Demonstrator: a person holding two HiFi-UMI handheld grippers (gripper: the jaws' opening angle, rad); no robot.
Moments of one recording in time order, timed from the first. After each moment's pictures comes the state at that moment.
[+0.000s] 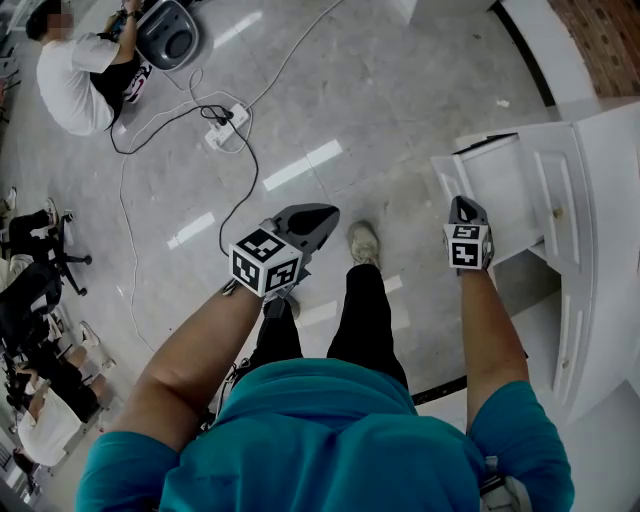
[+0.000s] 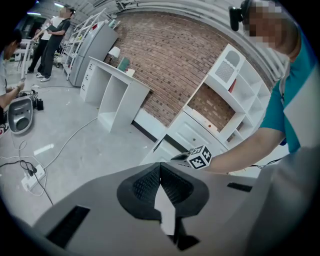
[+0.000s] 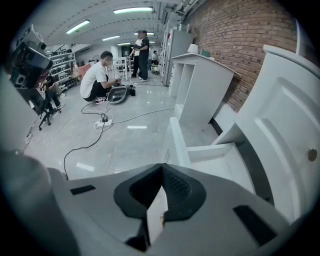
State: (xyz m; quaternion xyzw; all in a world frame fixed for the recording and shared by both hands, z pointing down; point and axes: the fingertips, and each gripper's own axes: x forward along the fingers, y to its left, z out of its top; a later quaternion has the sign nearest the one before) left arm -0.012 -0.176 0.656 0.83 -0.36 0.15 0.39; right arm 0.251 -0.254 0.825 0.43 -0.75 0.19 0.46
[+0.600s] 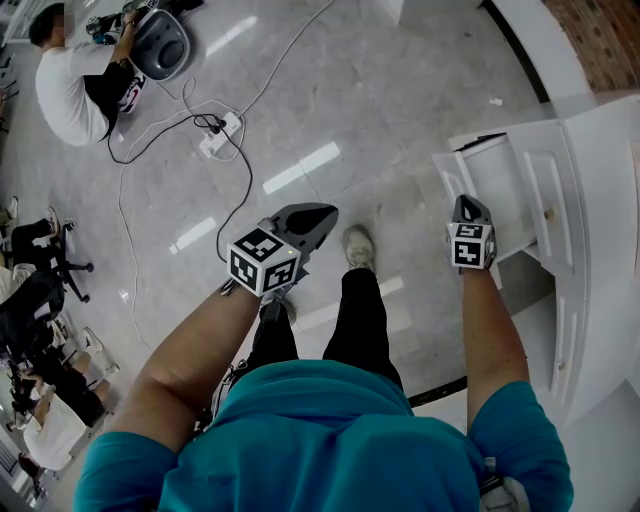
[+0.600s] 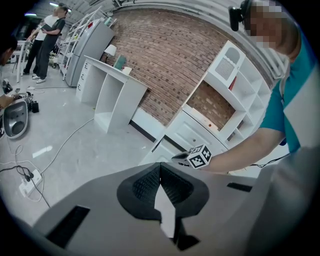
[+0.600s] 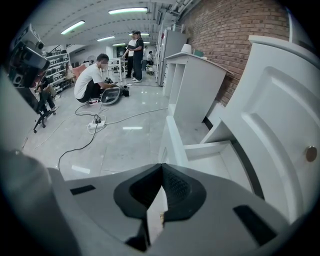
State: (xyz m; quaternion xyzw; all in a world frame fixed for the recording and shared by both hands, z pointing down) left arm 0.014 -0.201 0.655 0.84 -0.35 0.16 0.38; right arm 0.290 -0.277 0.827 0.45 -0.74 0.19 0.46
